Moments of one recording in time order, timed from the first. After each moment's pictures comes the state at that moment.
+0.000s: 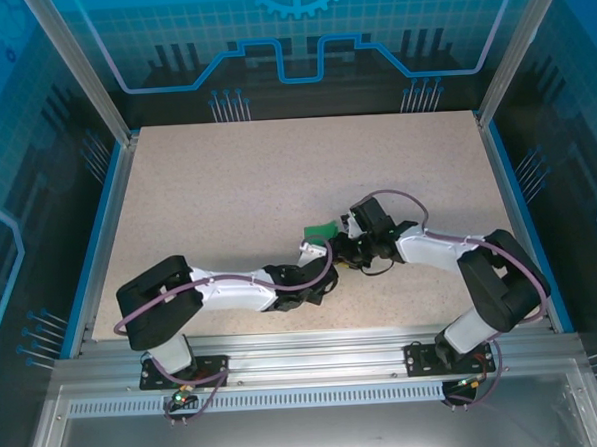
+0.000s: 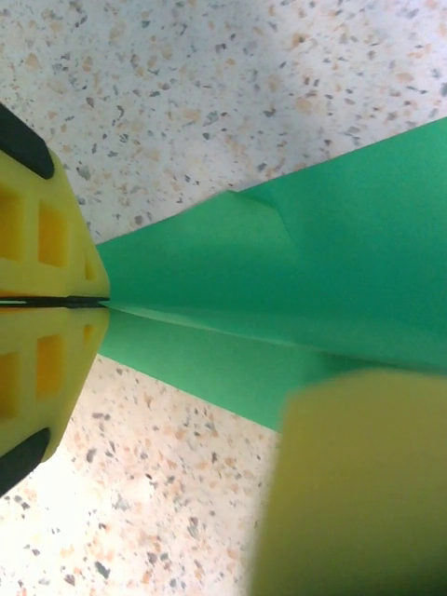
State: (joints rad) left arm -1.05 1.68 0.82 -0.22 -0.36 -0.67; right arm 0.54 1.53 0.75 -0.20 -0.47 0.80
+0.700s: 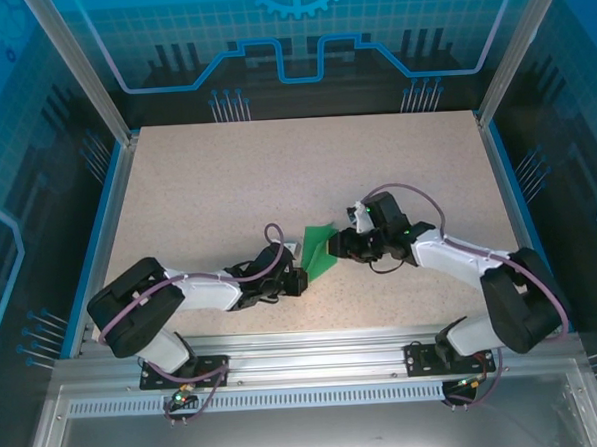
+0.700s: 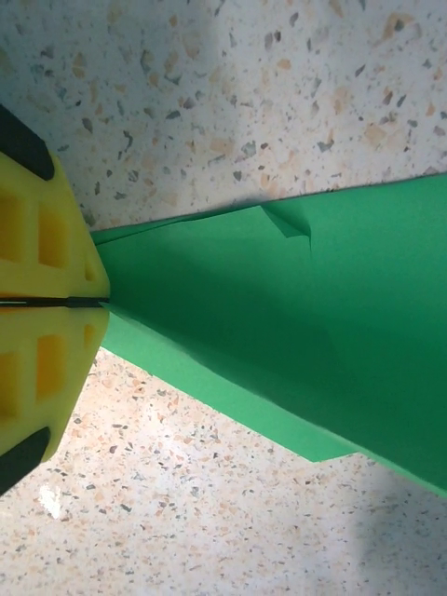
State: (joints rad) left arm -0.80 1.56 0.52 0.21 0.11 -0.73; right arm 0.50 1.43 0.71 -0.18 -0.55 0.69
